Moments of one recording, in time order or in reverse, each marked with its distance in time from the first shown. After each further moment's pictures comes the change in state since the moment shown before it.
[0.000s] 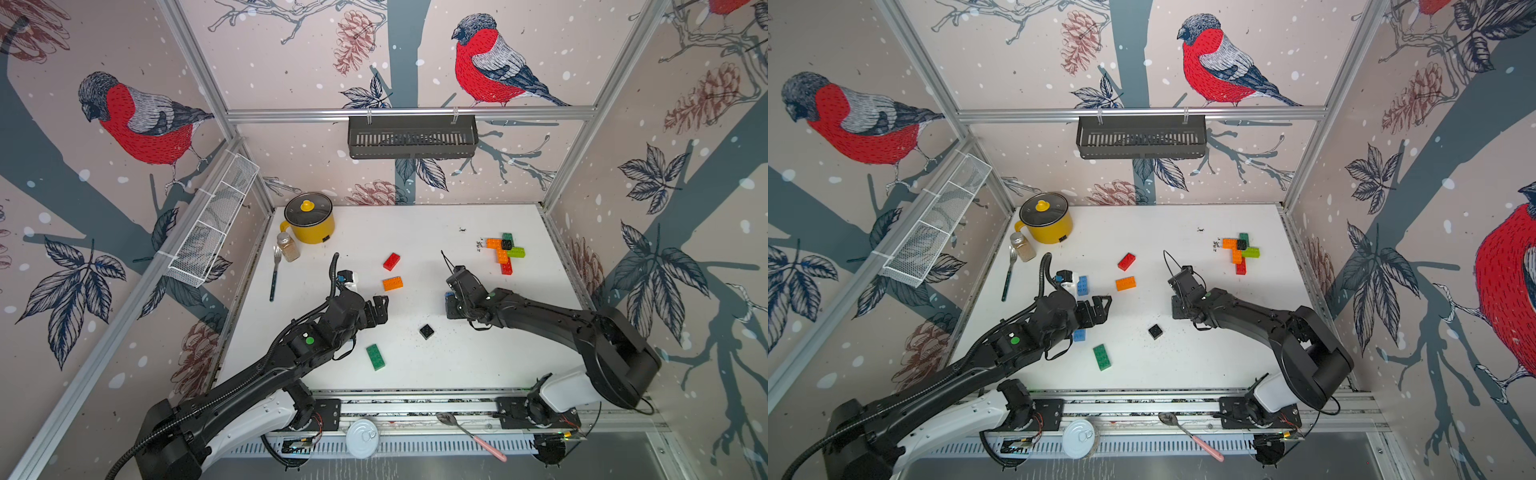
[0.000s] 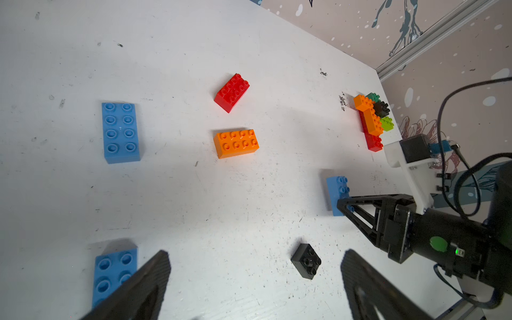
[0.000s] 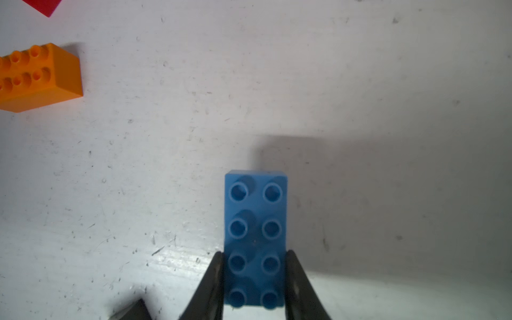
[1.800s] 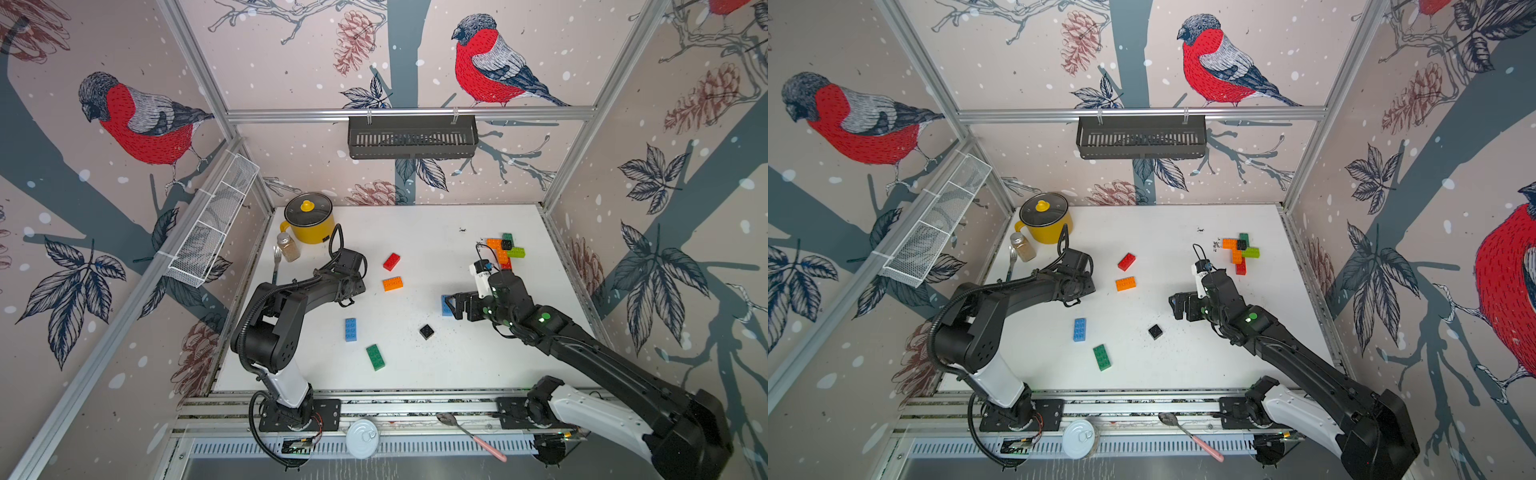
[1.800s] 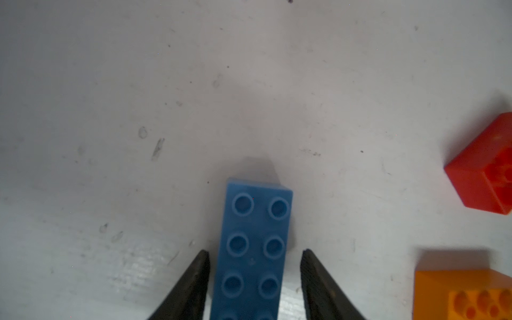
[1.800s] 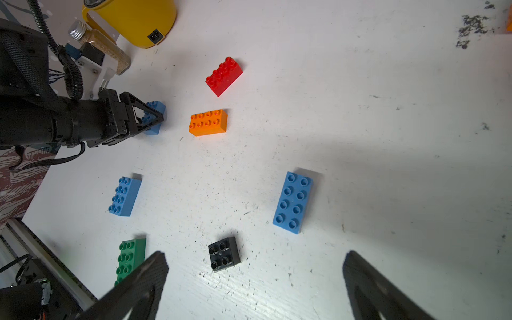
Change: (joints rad) left arm 0.450 0.846 0.331 0.043 0.090 0.107; right arm -0.088 -0.506 -0.093 -0.040 -0.254 -0.148
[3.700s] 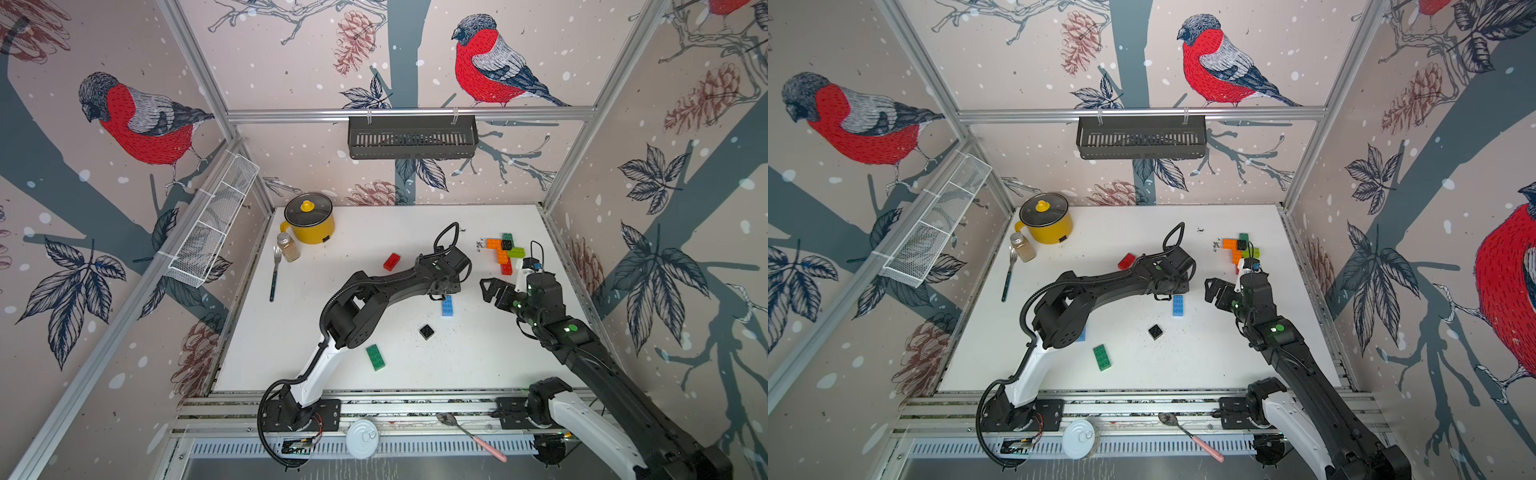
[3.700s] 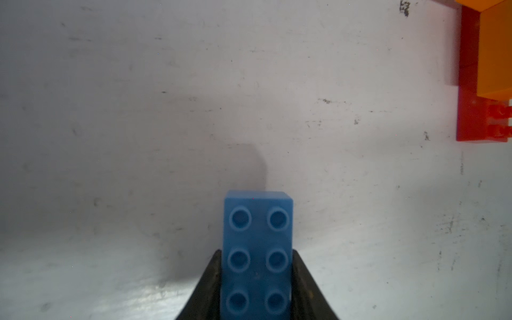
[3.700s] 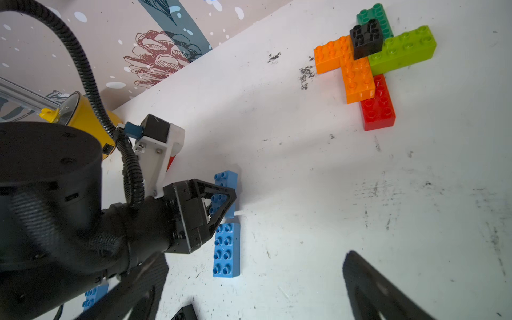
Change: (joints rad) left arm -0.562 0.569 0.875 -0.266 0.009 -0.185; right arm -0.342 -0.174 -0.109 0.047 0.015 0.108
